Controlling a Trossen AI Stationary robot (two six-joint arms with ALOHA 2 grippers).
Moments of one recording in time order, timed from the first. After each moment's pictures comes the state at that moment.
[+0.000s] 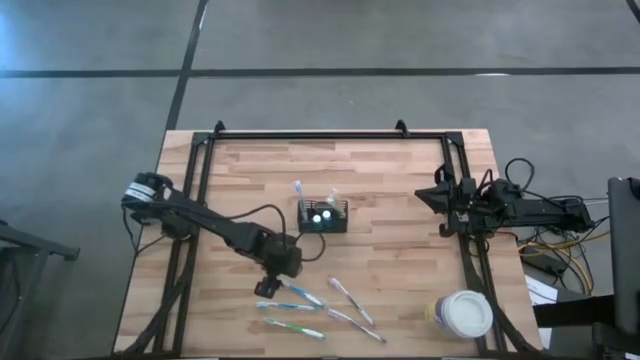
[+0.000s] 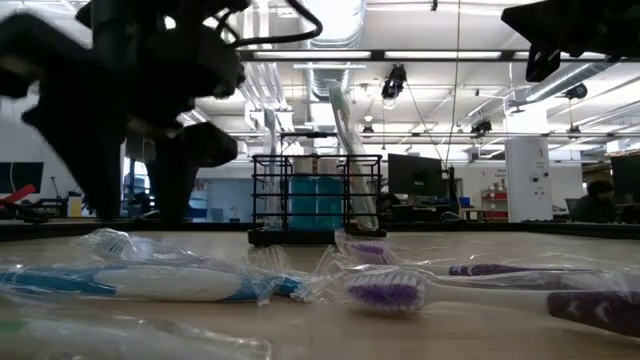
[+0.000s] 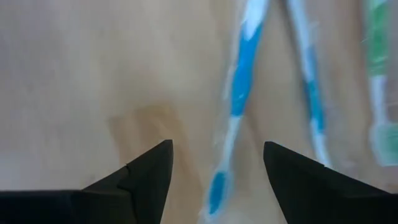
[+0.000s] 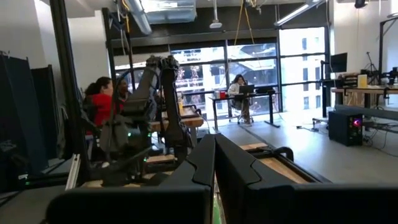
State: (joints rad) left arm -0.32 1.64 0.97 -0.47 0.14 -0.06; right arm 0.00 0.15 0.17 0.21 0.10 0.10
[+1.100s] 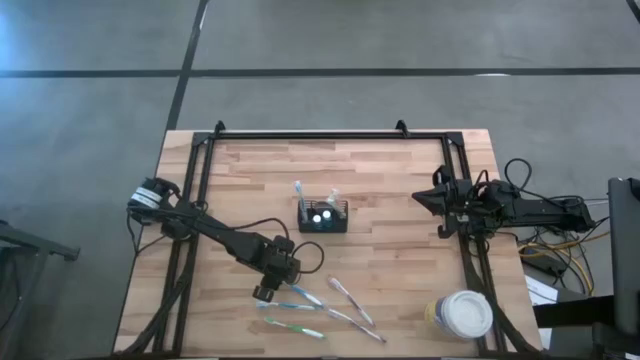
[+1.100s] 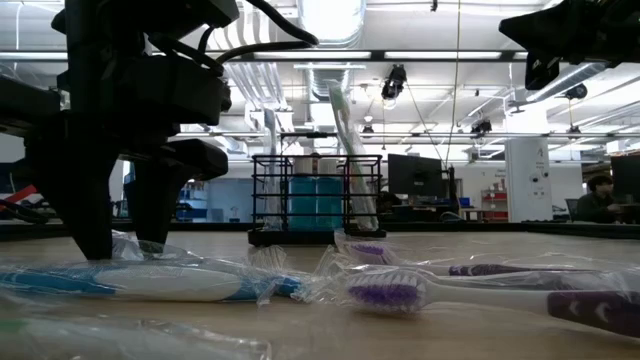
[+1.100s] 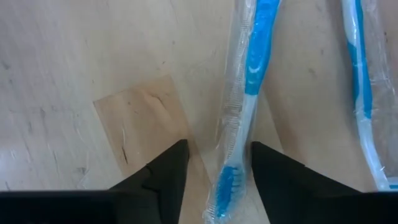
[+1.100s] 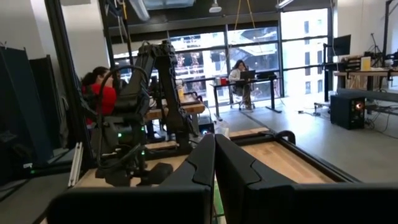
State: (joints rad) left arm -0.39 1.74 0.97 -0.47 0.04 -0.07; right arm 0.00 0.16 0.17 0.16 0.09 0.13
